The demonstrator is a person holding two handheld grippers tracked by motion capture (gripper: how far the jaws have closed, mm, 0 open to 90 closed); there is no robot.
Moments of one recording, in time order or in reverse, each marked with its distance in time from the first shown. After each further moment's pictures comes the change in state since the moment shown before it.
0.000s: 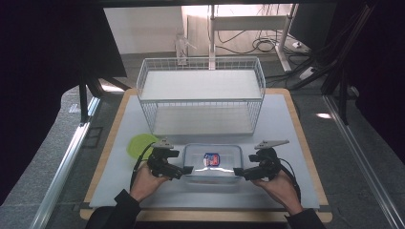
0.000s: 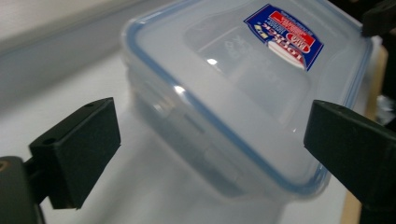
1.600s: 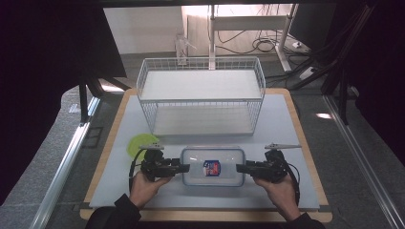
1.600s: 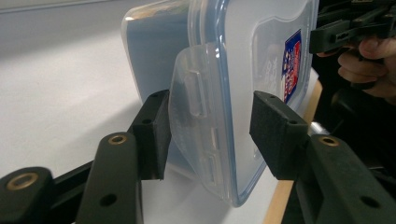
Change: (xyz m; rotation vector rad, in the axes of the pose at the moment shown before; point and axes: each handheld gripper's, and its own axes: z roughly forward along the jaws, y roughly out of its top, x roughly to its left) left arm -0.011 -0.010 -0.029 -0.090 -0.099 -0.153; right arm 0.009 -0.007 -0.023 -0.112 0.121 0.212
